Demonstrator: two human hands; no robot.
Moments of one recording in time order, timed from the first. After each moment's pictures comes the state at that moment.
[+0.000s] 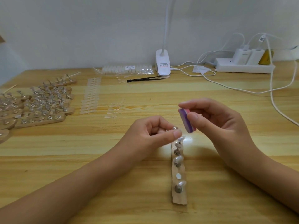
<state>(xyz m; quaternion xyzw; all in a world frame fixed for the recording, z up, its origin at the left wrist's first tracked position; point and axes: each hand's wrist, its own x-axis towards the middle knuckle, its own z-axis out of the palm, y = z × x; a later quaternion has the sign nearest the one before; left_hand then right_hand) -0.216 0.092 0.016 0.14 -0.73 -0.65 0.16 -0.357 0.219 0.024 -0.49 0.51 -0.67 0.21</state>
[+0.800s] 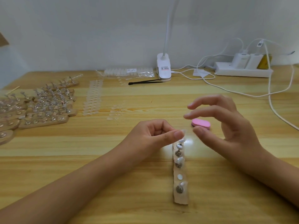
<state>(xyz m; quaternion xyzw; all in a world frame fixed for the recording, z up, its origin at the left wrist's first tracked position) -0.216 0.088 0.017 0.12 -0.72 -0.66 0.15 -0.373 0.231 0.025 -0.64 0.61 -0.47 -0.02</state>
